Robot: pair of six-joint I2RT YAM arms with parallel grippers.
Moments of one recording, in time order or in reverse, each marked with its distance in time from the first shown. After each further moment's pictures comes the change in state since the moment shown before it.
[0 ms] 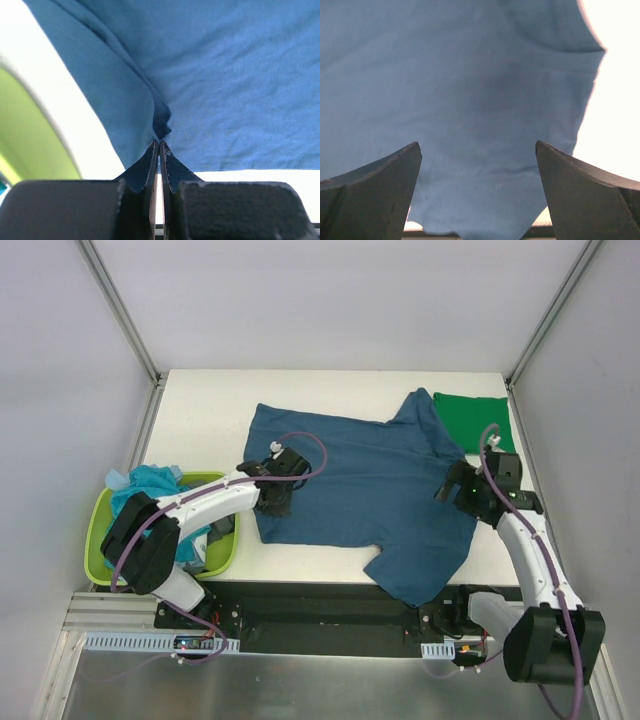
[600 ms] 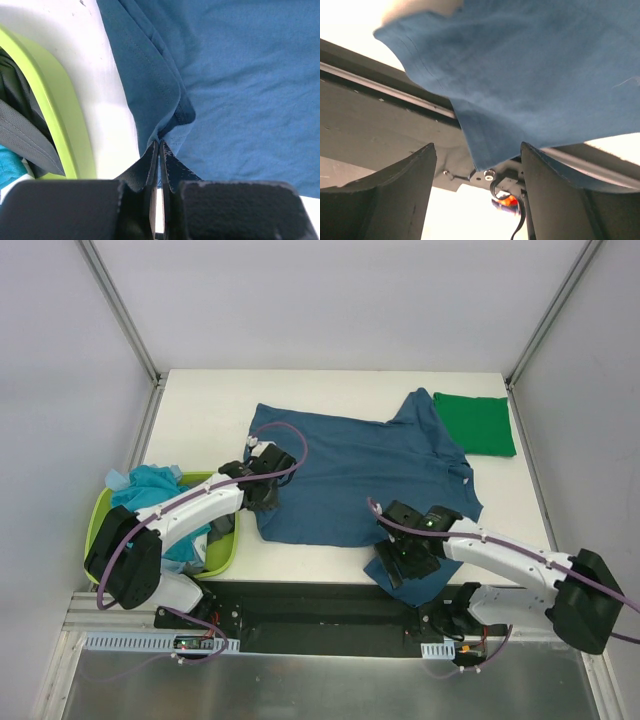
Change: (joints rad) left arm 0.069 -0.130 -0.051 0.009 -0.103 -0.114; right arm 1.001 0.079 -0.032 -0.357 0.120 0.083
